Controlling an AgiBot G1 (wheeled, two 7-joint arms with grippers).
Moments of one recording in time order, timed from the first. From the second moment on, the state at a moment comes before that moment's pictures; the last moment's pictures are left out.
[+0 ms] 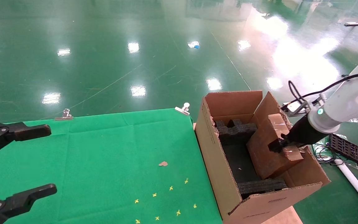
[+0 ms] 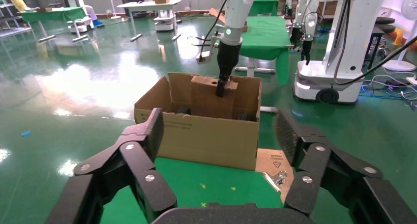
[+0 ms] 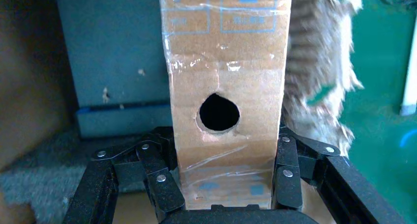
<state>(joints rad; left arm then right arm) -1.08 0.61 0.29 -1.28 0.72 1.49 -0.18 1.87 -0.90 -1.61 0.10 -1.46 -1.19 1.08</state>
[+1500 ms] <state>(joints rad) -1.08 0.60 0.30 -1.28 0.72 1.49 -0.18 1.78 -0.96 -1.58 0.01 -1.40 -1.10 0.97</state>
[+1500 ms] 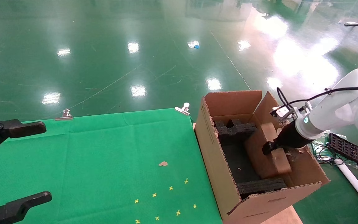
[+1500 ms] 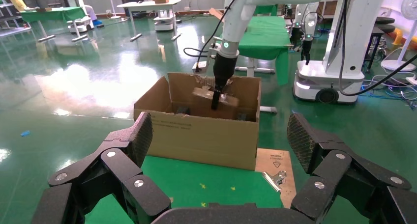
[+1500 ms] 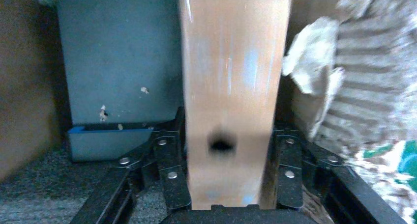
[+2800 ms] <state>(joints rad) -1.08 0.60 0.30 -1.28 0.72 1.49 -0.18 1.75 -0.90 -1.44 0.07 -1.21 -1.04 0.71</state>
